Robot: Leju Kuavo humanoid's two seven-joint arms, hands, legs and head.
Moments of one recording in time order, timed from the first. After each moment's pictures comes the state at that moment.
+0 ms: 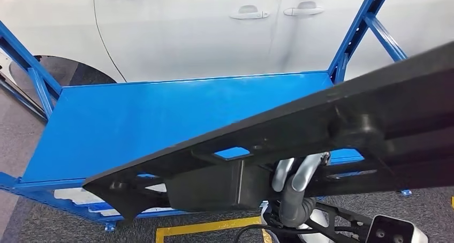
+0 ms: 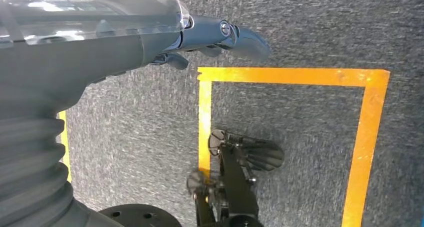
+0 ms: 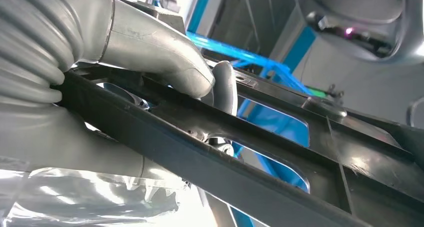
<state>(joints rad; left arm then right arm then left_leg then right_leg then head) -0.10 -0.04 1.19 -0.21 -0.86 -0.05 -0.30 -0.19 0.11 0.53 -1.99 -0.28 0.33 -0.67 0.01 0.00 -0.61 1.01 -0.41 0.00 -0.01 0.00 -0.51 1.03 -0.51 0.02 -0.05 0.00</state>
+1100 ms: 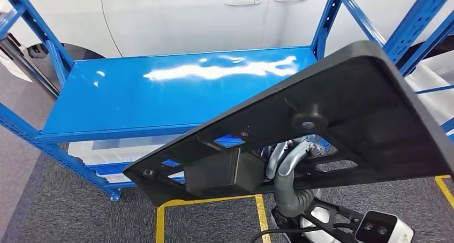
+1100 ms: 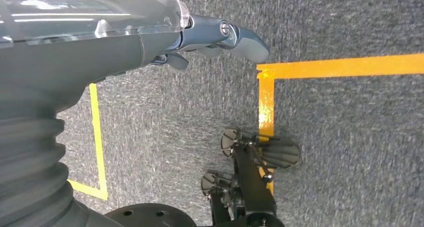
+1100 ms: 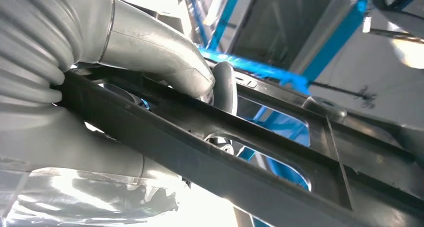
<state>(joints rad) -0.10 -0.05 1.16 -0.21 -0.91 -0.05 -0.27 -0.20 -0.01 0.54 -1.95 -0.27 0.23 -0.67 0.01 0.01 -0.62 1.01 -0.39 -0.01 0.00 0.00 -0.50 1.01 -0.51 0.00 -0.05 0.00</state>
